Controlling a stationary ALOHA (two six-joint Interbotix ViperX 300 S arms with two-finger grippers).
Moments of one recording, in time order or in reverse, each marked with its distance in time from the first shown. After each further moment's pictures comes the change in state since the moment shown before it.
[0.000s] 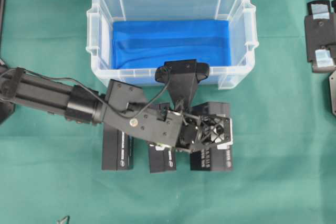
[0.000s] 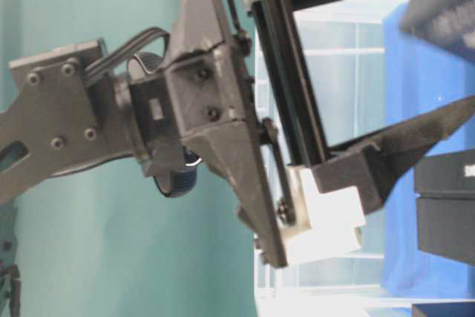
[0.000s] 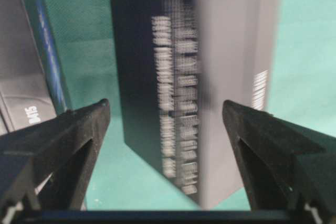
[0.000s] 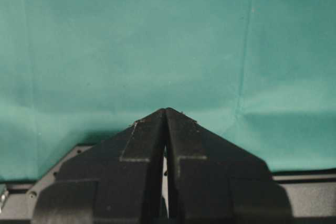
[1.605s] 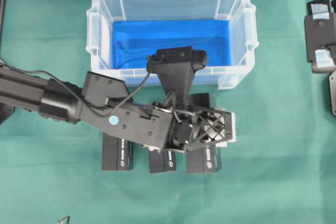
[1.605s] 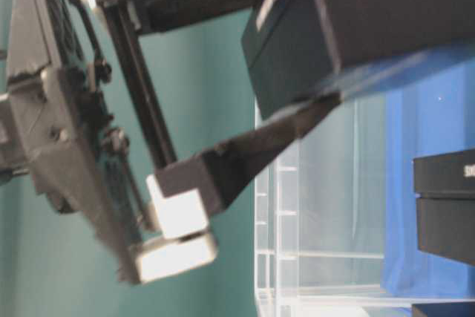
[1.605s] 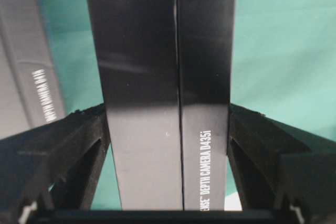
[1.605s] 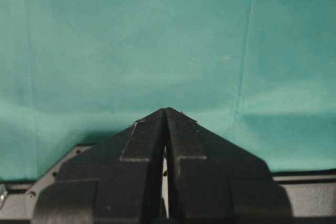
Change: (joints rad) left arm -0.014 -0.069 -0.074 0.054 0.101 -0.006; right arm 0.000 0.002 0.000 0.000 -0.002 -0.002
